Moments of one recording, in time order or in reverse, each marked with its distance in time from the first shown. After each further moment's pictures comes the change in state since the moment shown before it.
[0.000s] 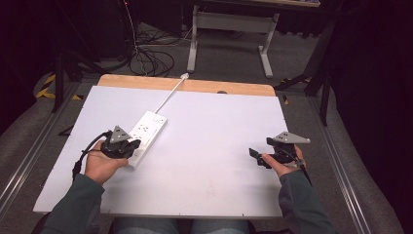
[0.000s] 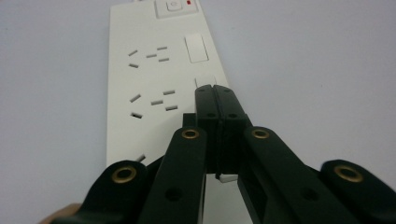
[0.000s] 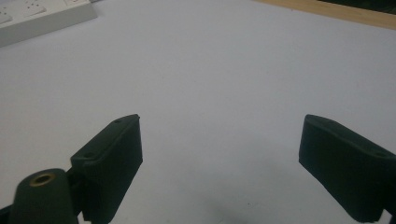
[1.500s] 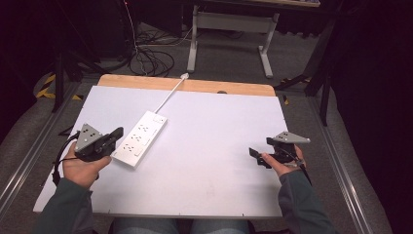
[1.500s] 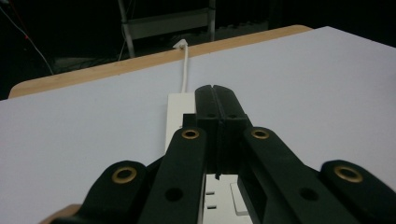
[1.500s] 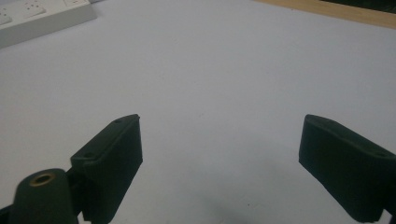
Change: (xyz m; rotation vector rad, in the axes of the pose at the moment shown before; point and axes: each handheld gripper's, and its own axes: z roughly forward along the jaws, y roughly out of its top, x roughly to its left) left arm 0.005 -0.003 -0.062 -0.332 0.099 -0.093; right arm -0.001 0.000 0.001 0.000 0.003 0.001
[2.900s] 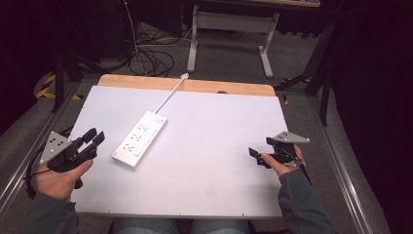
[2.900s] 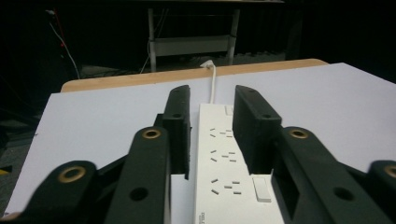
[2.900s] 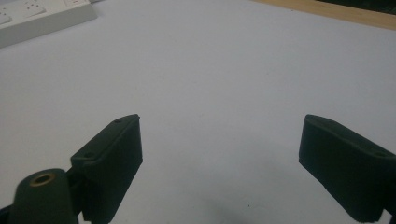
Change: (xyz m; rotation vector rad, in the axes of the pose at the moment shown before) left arm 0.021 -0.010 -0.046 -0.100 0.082 -0.102; right arm 0.001 0.001 0.000 0.000 -0.002 0.000
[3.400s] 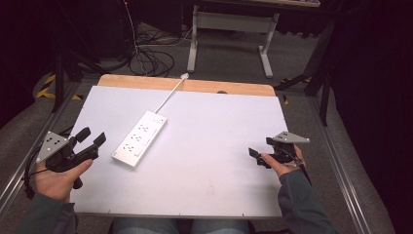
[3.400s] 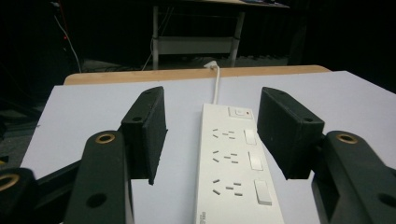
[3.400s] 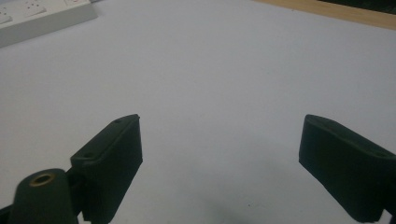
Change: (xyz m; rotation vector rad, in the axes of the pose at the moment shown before) left arm 0.004 0.000 0.000 0.002 0.010 -0.041; right arm 0.000 0.000 0.000 0.001 0.000 0.000
